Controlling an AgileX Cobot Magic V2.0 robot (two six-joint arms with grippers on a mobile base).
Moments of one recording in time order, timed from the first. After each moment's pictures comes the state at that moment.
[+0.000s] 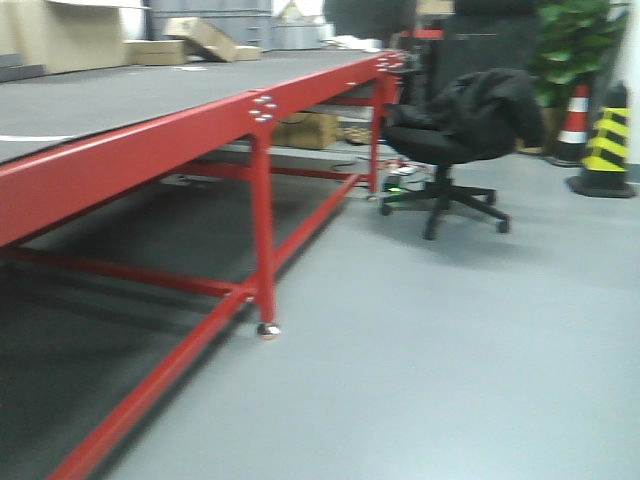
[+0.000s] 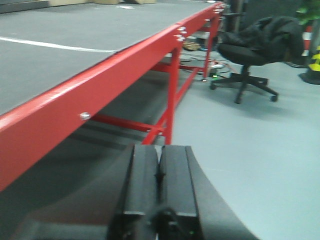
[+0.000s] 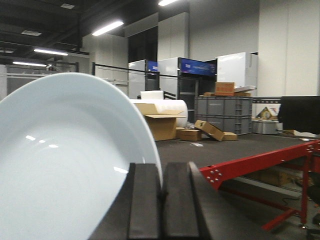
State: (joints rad) left arm -0.09 -0.02 0.03 -0.04 0.12 0.03; right arm 0.57 0.16 -0.34 0.43 -0.13 -0.39
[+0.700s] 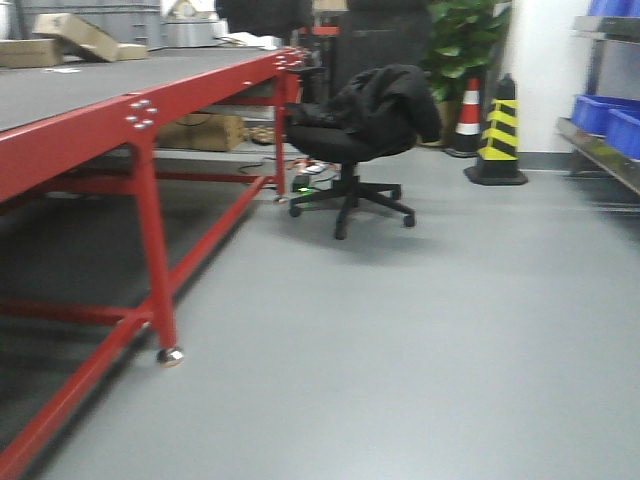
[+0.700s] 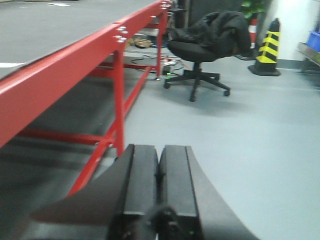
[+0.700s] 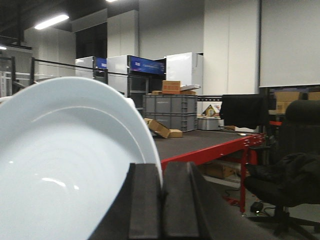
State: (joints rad) left arm -0.09 -0.02 0.03 -0.04 0.12 0.03; right arm 0.57 0.16 -0.34 0.43 -0.14 -0.39
